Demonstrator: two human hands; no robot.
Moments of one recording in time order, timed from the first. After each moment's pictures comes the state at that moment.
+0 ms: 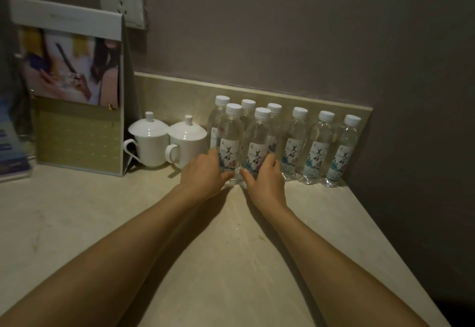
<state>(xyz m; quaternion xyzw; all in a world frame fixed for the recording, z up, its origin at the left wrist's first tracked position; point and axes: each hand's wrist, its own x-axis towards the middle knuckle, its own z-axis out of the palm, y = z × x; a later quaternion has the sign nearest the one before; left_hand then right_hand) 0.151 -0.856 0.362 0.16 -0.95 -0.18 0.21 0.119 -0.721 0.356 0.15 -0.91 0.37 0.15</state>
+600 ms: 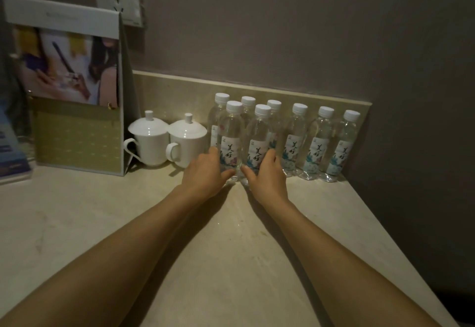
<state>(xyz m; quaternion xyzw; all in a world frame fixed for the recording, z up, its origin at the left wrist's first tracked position) 0.156 -0.857 0.361 0.13 -0.95 -0.21 0.20 0.115 -0.724 0.354 0.15 -0.90 0.38 0.15</state>
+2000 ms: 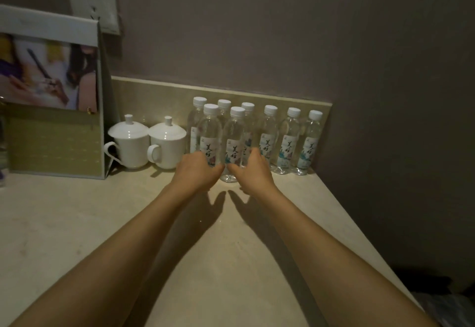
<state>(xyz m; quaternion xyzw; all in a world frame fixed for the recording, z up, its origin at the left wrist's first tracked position) 0.178 -0.832 0.387 0.15 -0.93 -0.31 0.15 0.142 -0.704 0.389 0.10 -0.90 0.43 0.05</state>
